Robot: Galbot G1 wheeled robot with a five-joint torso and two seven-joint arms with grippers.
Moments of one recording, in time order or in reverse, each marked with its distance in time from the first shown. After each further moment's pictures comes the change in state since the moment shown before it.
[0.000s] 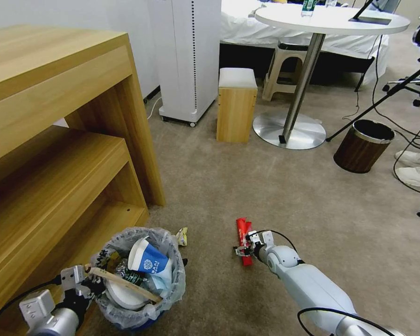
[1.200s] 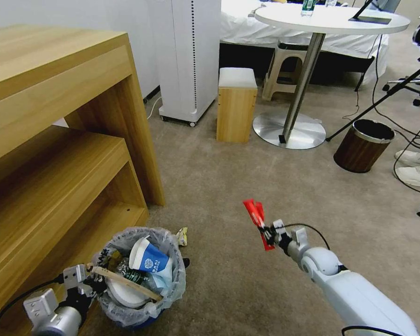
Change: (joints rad) left arm -0.018 0.006 0.025 0.020 0.013 -0.012 -0.001; right arm -0.184 -0.285 0.123 0.538 0.032 0.217 -0.079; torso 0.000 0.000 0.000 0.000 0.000
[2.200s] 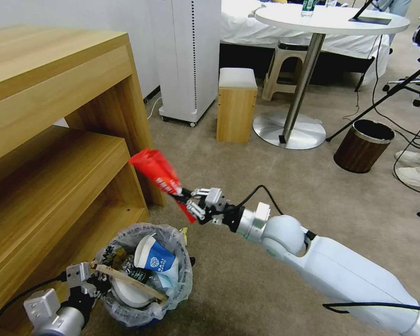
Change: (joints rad) left arm 0.040 -0.027 0.008 -0.103 0.027 0.022 0.003; right arm 0.380 -0.026 -0.514 0.376 -0.005 0.327 -0.117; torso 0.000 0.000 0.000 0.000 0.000
